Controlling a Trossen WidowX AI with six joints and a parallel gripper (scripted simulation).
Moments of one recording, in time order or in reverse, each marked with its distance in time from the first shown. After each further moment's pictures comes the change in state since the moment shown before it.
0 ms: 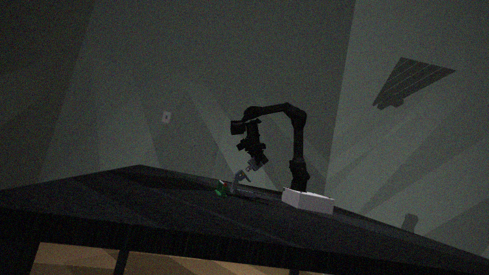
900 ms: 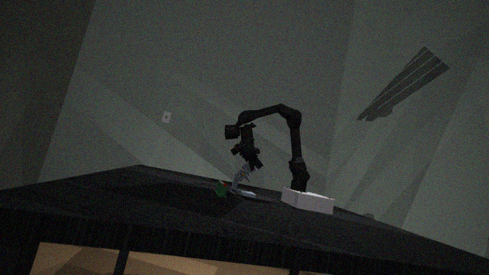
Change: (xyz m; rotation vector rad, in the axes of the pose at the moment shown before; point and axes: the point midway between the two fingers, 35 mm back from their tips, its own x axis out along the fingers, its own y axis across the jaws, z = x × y) arm 0.018 0.000 0.029 0.003 -0.001 0.001
